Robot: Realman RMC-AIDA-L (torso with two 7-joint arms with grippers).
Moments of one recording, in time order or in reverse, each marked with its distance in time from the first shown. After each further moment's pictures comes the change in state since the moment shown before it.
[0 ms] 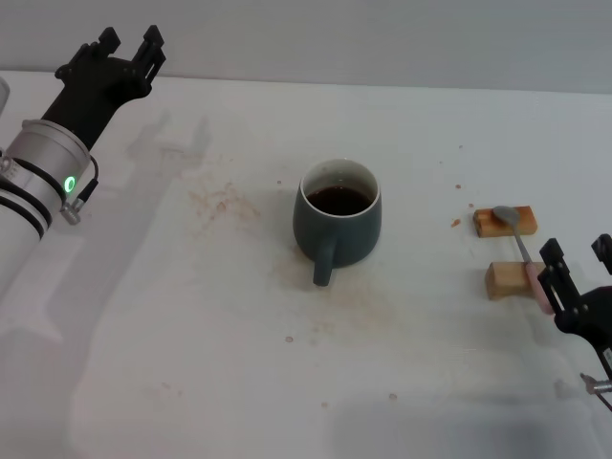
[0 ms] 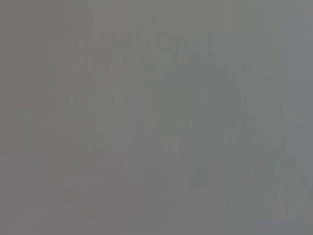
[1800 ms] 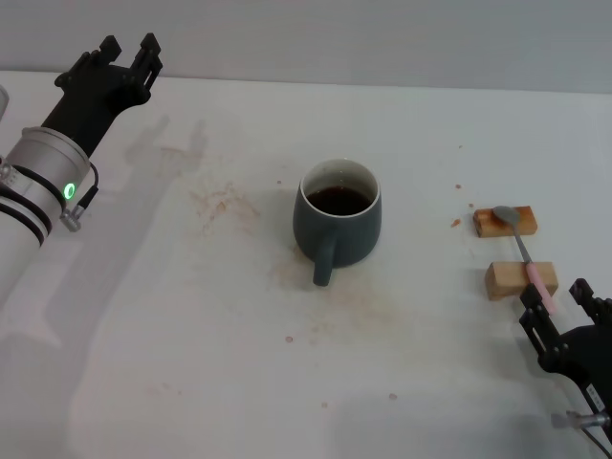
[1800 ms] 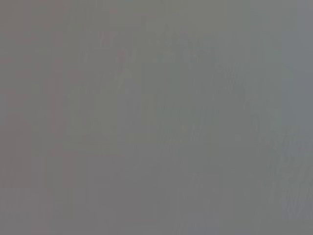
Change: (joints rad) left arm 0.011 -0.005 0.000 0.000 -0.001 -0.002 -0.006; right arm -0.021 0.001 -0.052 0.005 0.019 0.104 0.006
